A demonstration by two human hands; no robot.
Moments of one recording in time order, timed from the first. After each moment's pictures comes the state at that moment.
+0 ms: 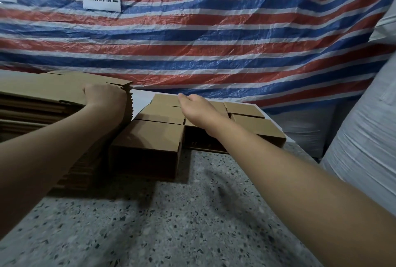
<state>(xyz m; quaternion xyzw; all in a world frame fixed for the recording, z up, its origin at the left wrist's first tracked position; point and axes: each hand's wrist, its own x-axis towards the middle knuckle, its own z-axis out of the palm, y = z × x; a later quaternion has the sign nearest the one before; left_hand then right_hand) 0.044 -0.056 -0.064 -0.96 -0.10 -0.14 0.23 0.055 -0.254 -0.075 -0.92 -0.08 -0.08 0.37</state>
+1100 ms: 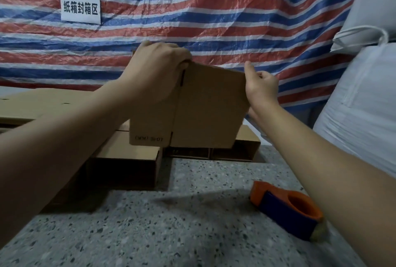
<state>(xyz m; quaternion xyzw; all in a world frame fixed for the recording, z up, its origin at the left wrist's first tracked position) -0.010 -0.158 0.015 -0.82 0.32 -0.47 -0.08 0.010 -0.386 -0.008 -0.67 0.07 -0.39 0.62</state>
